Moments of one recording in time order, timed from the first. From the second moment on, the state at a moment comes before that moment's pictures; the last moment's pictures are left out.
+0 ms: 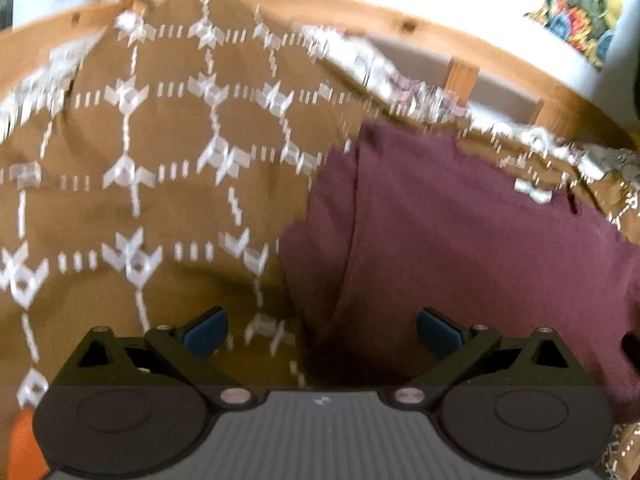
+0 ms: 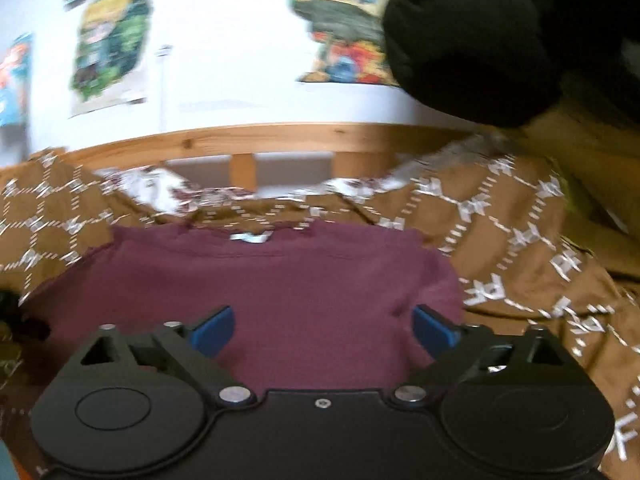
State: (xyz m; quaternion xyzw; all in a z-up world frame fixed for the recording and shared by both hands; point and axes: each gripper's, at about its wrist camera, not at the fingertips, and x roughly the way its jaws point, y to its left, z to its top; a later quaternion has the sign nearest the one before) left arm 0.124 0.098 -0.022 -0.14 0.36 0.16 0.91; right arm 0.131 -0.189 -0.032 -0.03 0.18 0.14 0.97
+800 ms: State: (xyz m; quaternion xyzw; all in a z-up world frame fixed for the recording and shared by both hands) left arm 0.178 0.125 -0.037 -0.09 0.39 0.10 0.91; right arm 0.153 -0.171 -0.061 -0.04 0.28 0.21 0.94
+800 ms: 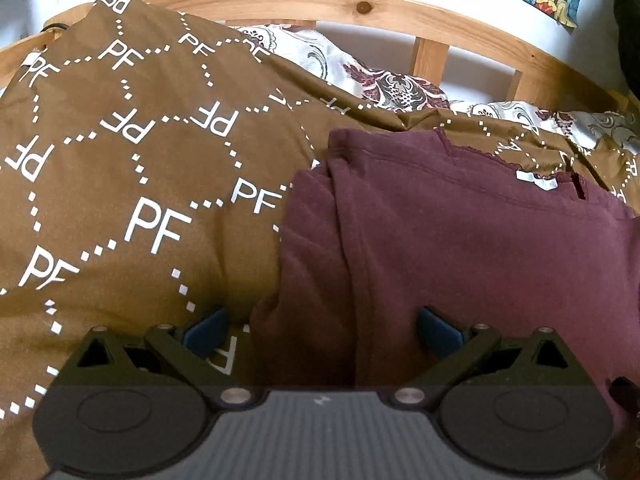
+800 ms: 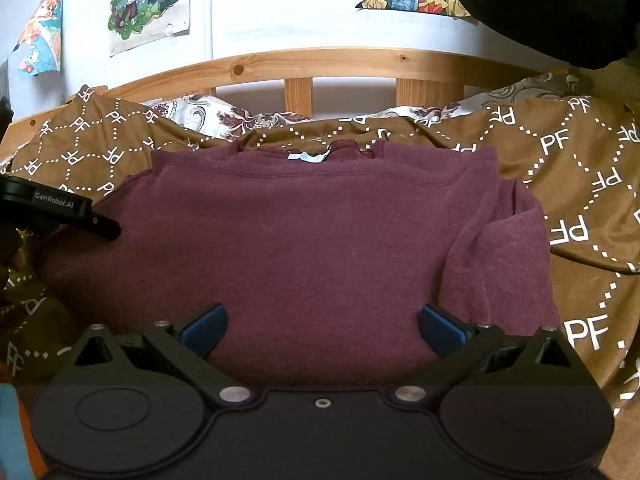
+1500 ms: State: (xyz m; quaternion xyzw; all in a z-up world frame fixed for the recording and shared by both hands) left arm 0.182 0.124 -0.040 -0.09 0.39 0.11 0.91; right arm 0.156 -0.174 -0.061 -0.03 0.28 0.21 0.93
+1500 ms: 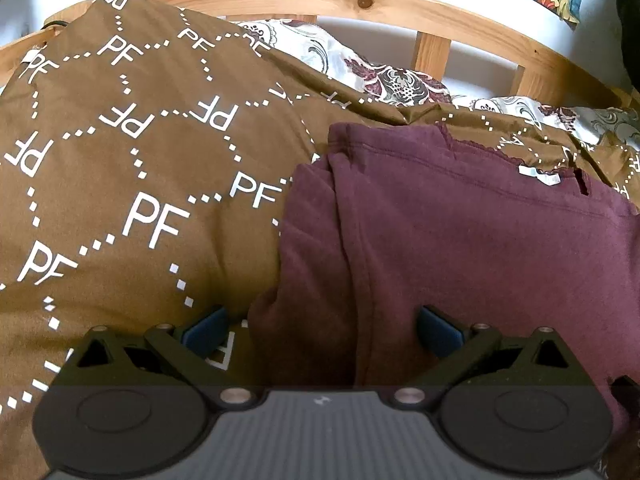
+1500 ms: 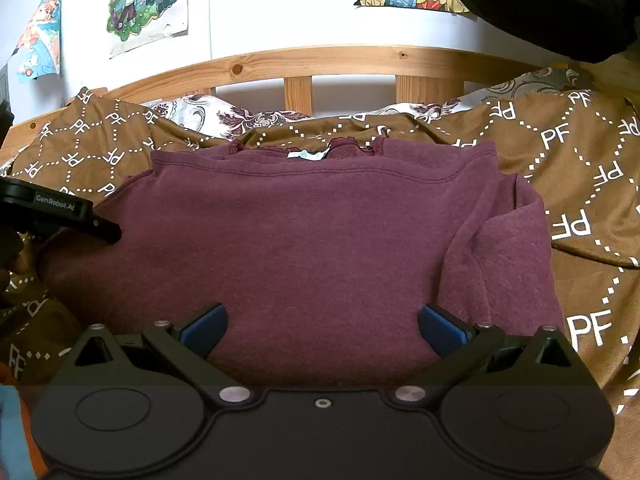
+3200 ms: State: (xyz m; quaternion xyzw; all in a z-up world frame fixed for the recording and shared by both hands) left arm 0.194 -0.103 0.037 0.08 0.36 -0.11 0.92; right arm 0.169 -0.262 -0.008 0.00 0.19 0.06 0.98
